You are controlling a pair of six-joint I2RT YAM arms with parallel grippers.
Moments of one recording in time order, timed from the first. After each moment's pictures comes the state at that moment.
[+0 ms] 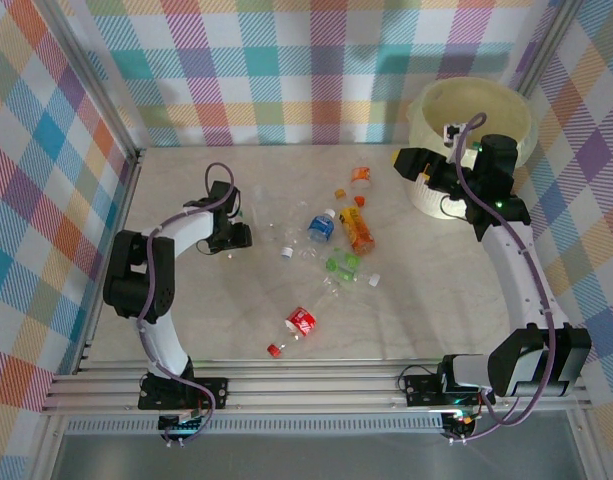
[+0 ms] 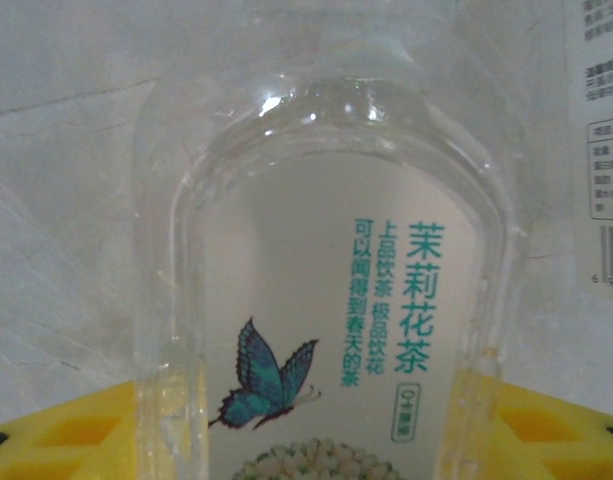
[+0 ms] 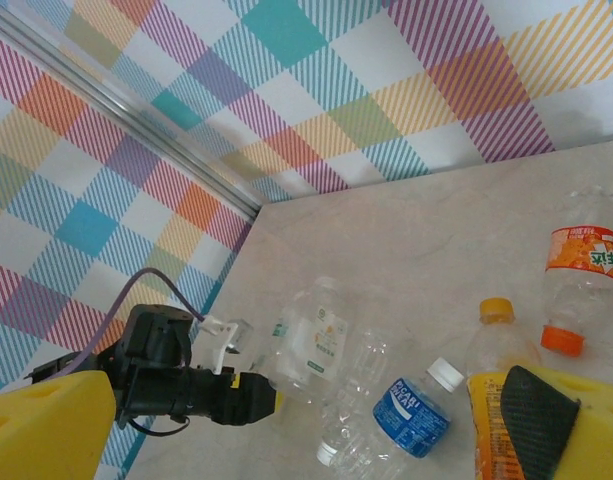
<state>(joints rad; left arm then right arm) -0.21 1.83 1.19 -0.58 -0.02 -0.34 0.01 1.31 1.25 -0.26 -0.74 0.50</state>
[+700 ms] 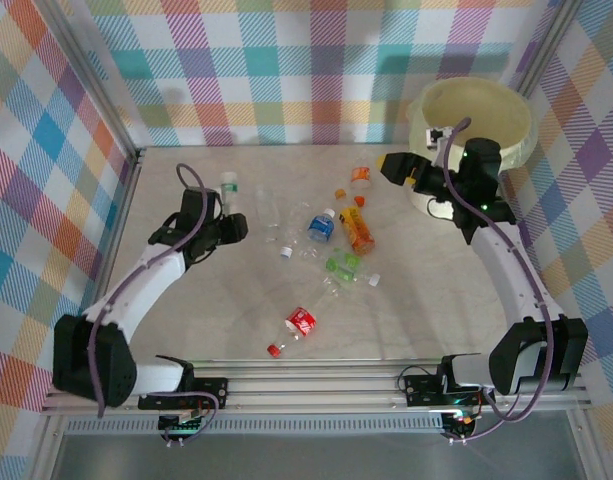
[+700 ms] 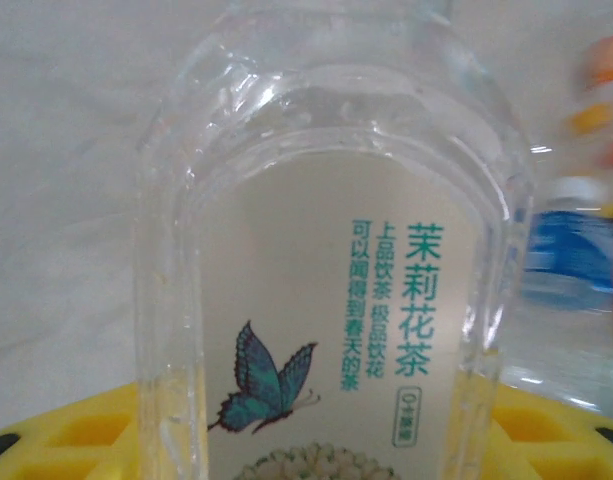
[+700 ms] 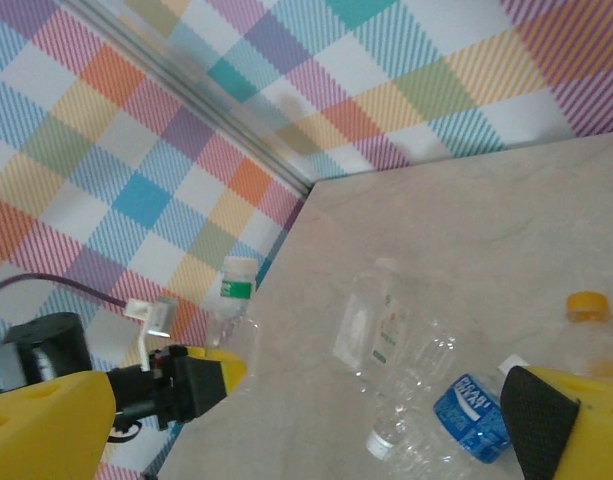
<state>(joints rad) -0.30 1.27 0.97 -0.43 0.02 -0.37 0.10 1.33 1.19 -0.13 -0.81 0.57</state>
